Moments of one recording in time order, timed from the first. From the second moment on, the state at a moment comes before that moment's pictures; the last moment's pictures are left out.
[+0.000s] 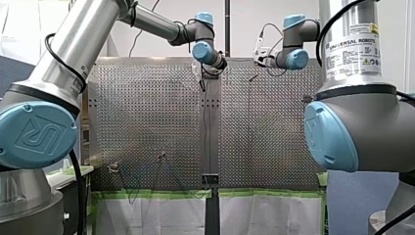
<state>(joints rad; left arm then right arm) -0.62 -2.00 -1.12 -3.08 -1.80 -1.90 1.82 -1.43 1.62 -0.48 1.15 1.89</state>
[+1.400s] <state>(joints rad) -0.63 -2.14 -0.94 -3.06 -1.63 -2.15 1.72 -1.33 1.51 -0.48 1.27 1.98</state>
